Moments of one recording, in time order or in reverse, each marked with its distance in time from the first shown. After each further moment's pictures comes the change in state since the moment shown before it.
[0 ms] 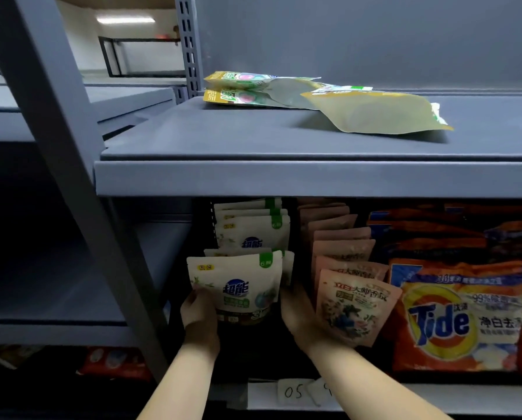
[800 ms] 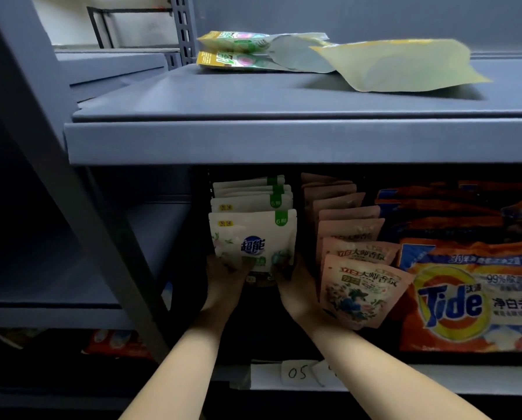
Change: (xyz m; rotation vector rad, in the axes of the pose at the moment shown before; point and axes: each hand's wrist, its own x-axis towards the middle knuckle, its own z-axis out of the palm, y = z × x) left_hand 0.021 -0.020 0.025 0.264 -0.320 0.339; right_hand 0.016 0.018 0.011 -0.113 0.075 -0.121
